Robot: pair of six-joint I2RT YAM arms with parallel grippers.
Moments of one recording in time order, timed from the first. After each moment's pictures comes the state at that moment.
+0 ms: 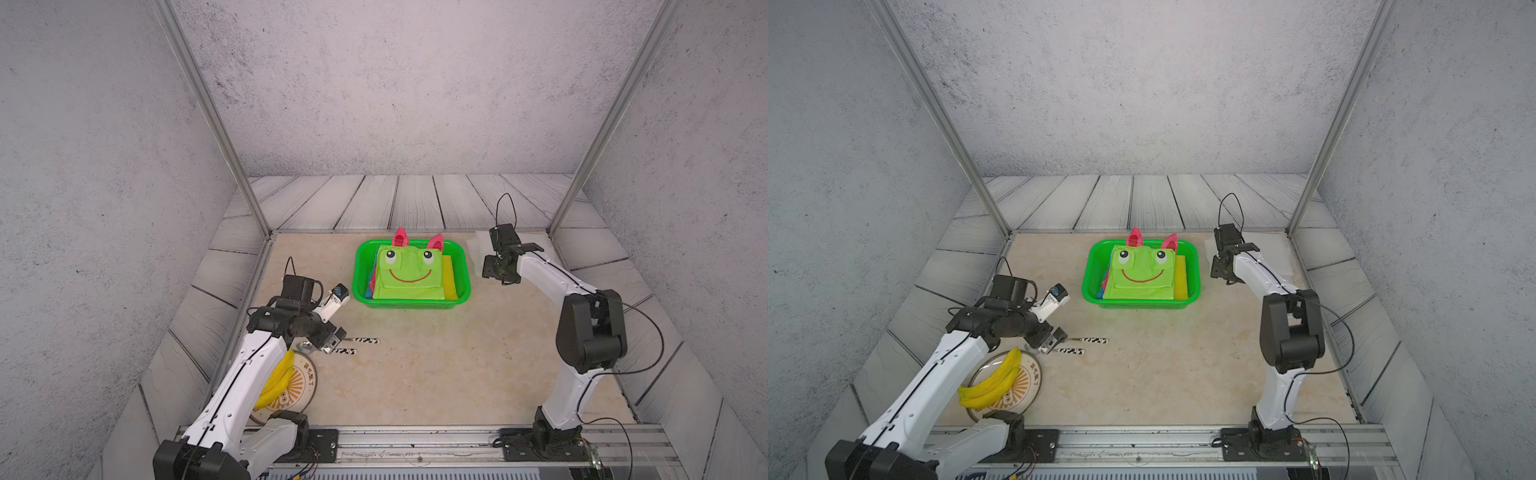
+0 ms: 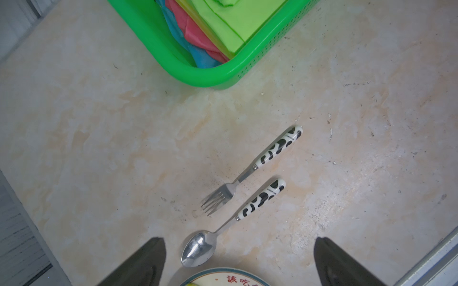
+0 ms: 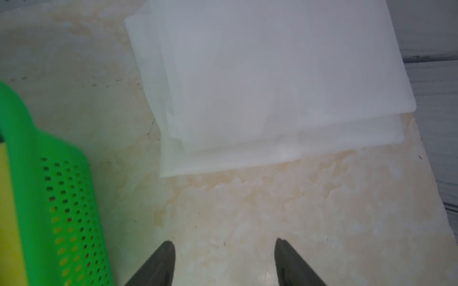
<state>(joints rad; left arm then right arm) -0.20 1.08 0.93 -0.92 0.19 0.55 0.17 1.93 1.55 -0.70 0.26 0.37</state>
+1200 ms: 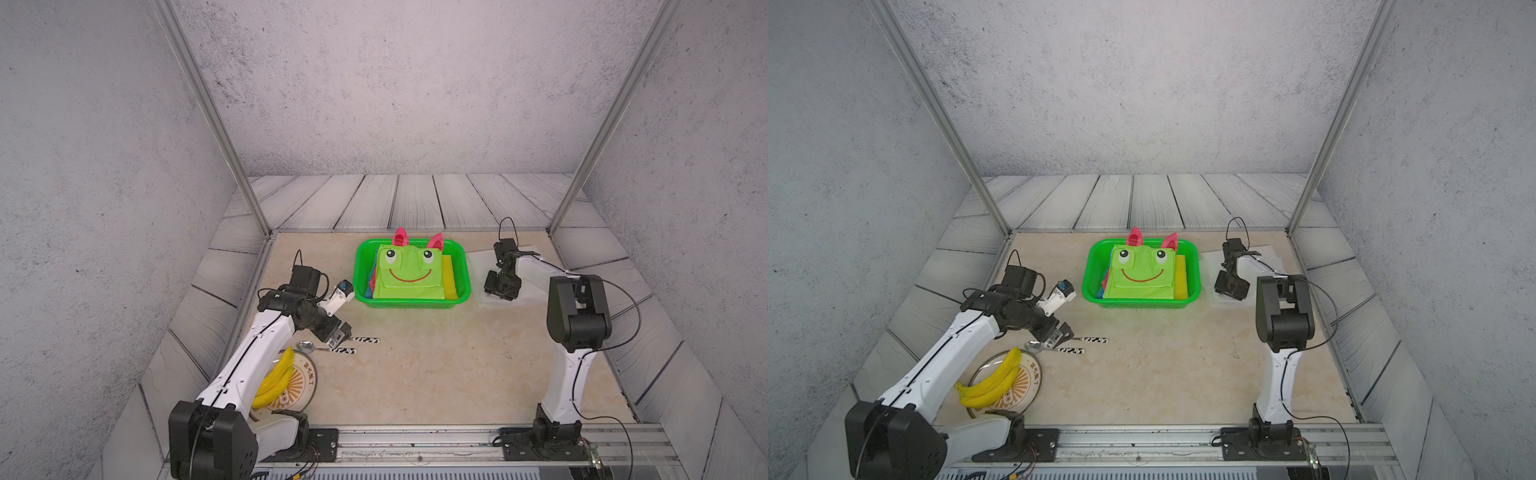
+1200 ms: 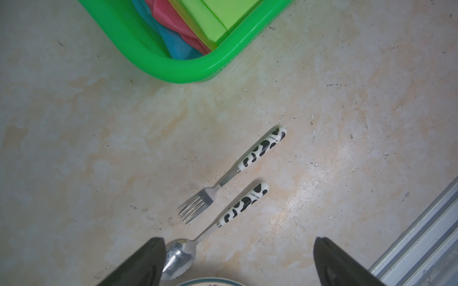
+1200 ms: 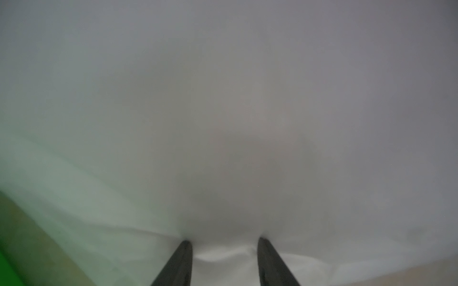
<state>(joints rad) -0.20 1.21 0.99 -0.96 0.28 0.53 0.10 2.00 1.37 -0.70 0.03 0.49</state>
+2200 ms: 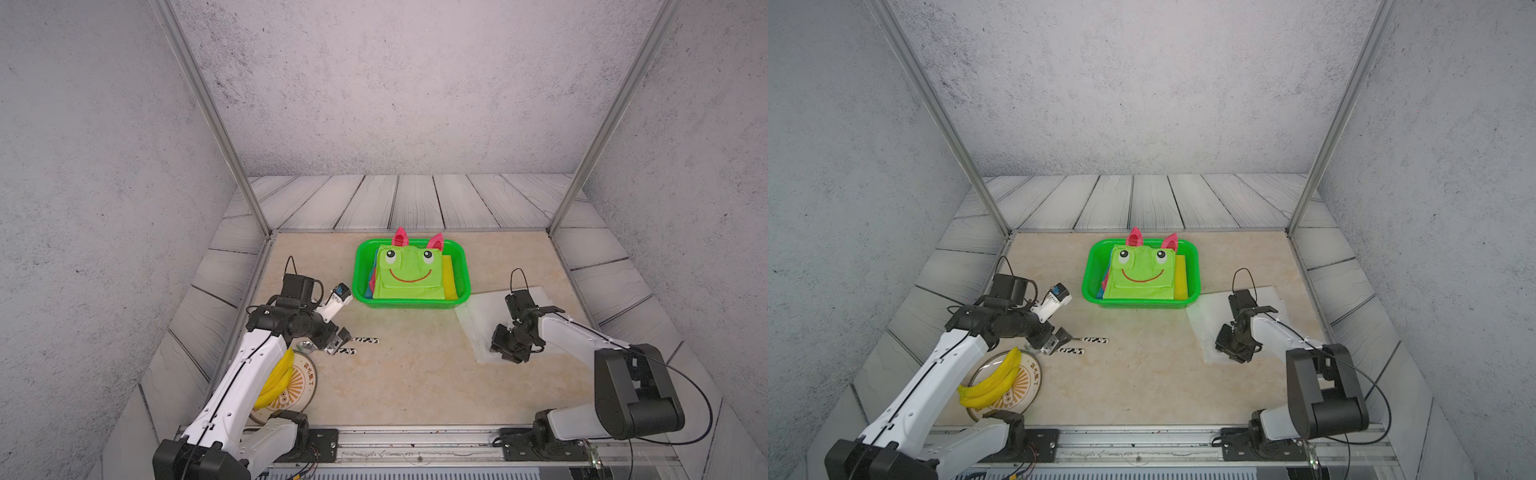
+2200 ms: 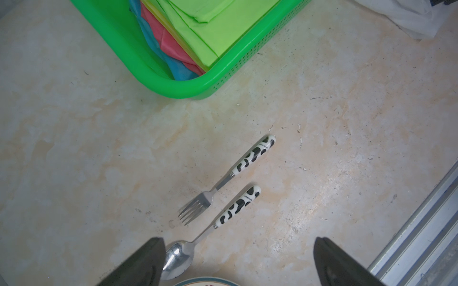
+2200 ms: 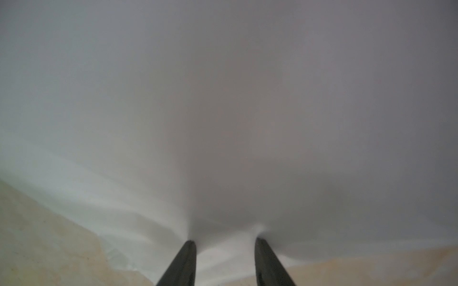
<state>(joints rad) -0.20 1.06 0.93 -0.94 0.31 0.53 0.20 1.41 0.71 -0.74 -0.19 0.63</state>
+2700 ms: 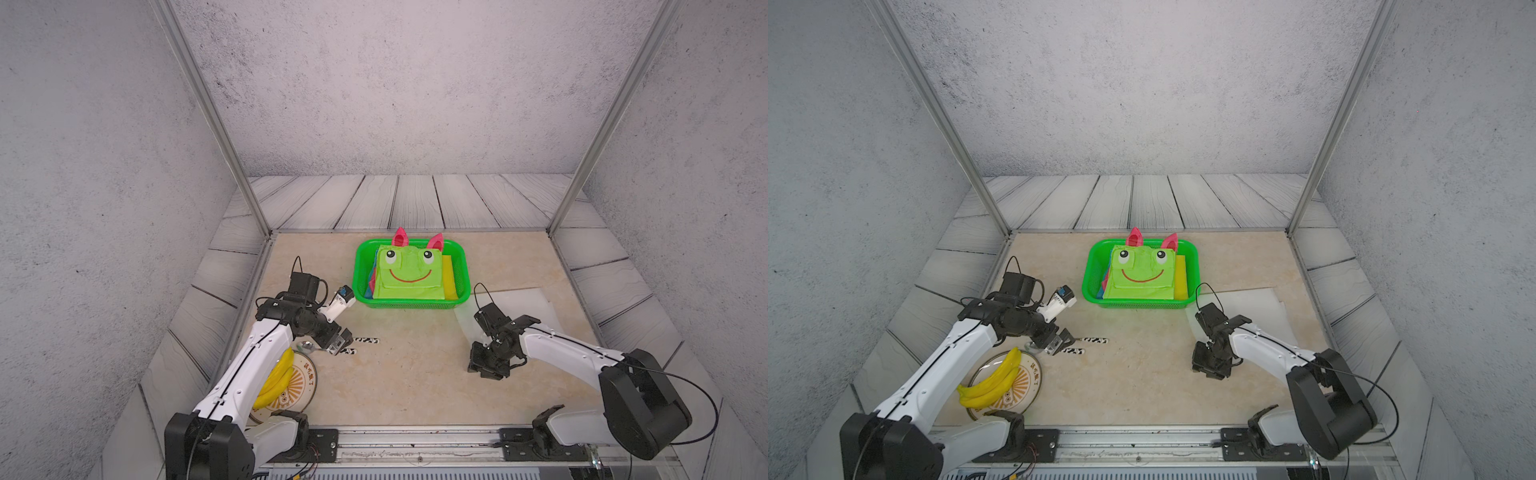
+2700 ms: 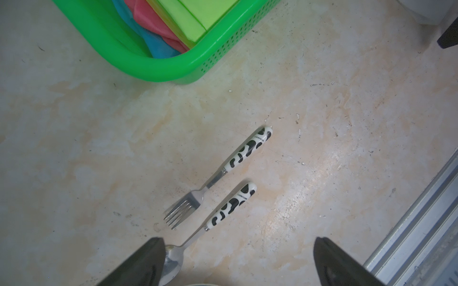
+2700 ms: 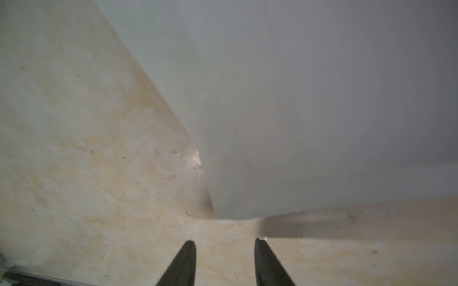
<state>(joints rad) -0.20 1.16 0.93 -0.93 0.33 0.54 0.50 1.34 0.70 -0.80 -0.21 0.77</state>
